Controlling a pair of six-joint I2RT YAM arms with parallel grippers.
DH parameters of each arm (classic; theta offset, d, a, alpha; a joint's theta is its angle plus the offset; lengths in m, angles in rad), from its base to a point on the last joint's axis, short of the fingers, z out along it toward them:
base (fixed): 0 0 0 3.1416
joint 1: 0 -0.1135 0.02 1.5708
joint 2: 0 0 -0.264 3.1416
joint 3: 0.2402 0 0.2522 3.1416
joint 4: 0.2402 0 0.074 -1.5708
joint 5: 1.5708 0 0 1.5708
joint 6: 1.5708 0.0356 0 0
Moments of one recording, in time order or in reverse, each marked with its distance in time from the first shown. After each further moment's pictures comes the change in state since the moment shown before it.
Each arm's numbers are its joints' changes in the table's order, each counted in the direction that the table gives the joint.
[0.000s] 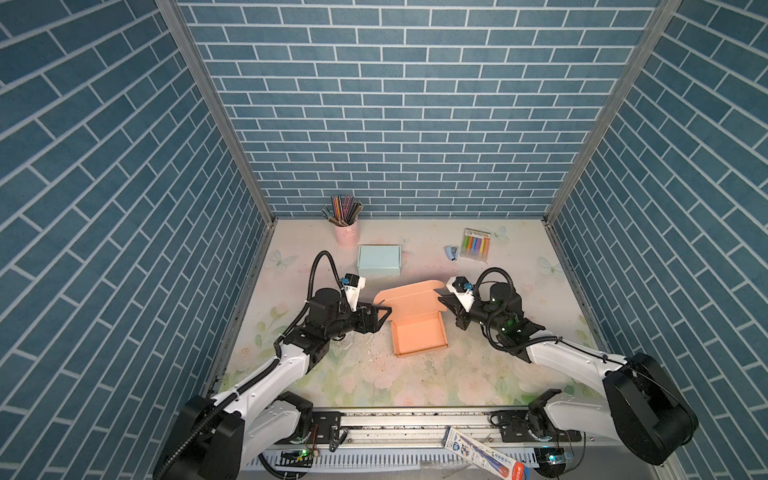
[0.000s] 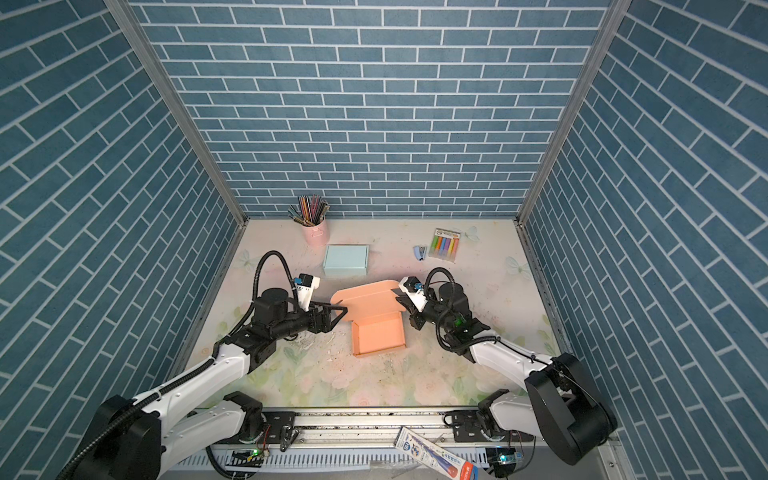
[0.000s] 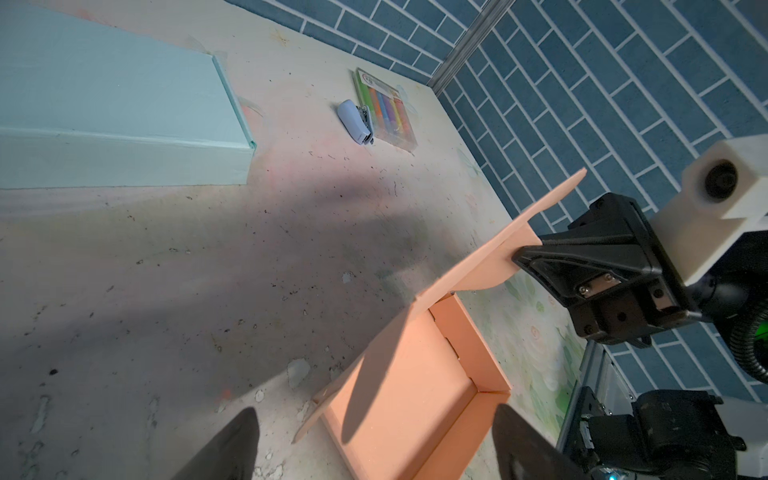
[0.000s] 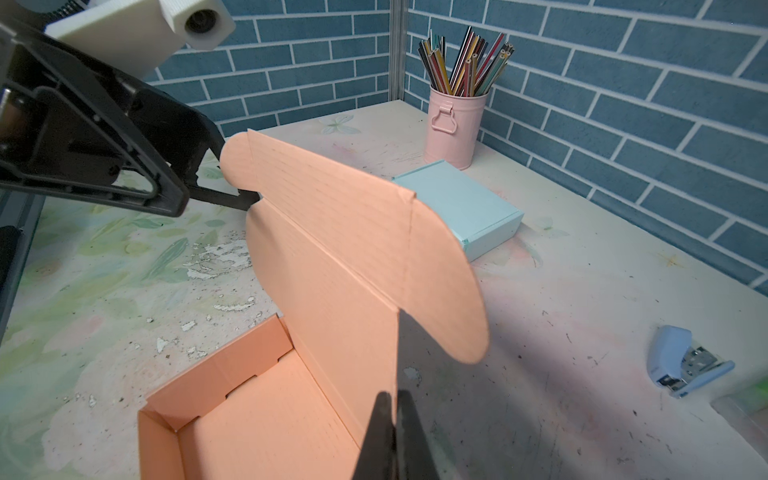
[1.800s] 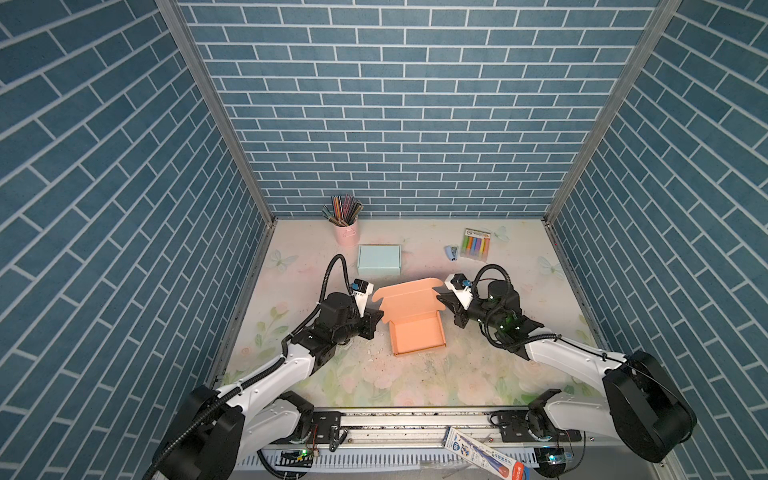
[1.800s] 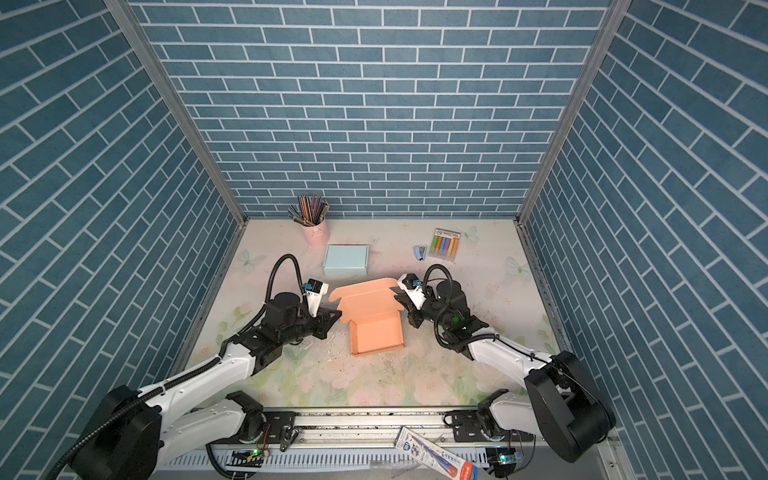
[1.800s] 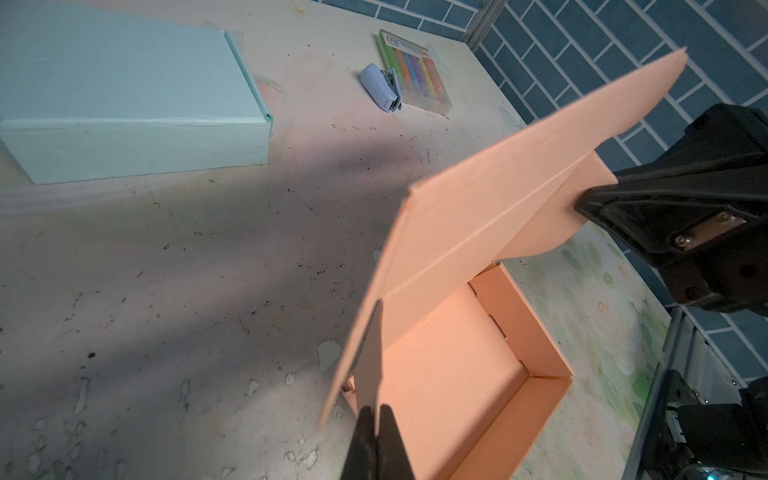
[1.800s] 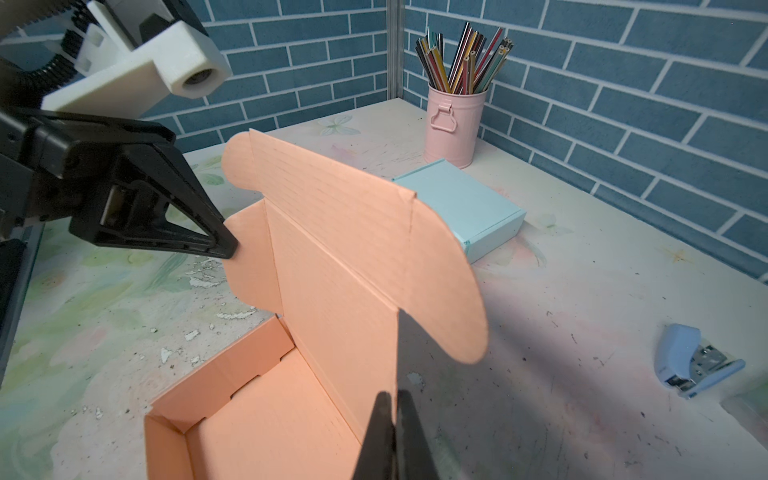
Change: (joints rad) left arm 0.113 0.014 0.003 0.075 -0.190 0.100; right arm -0.013 0.012 0.034 0.030 0.015 0.037
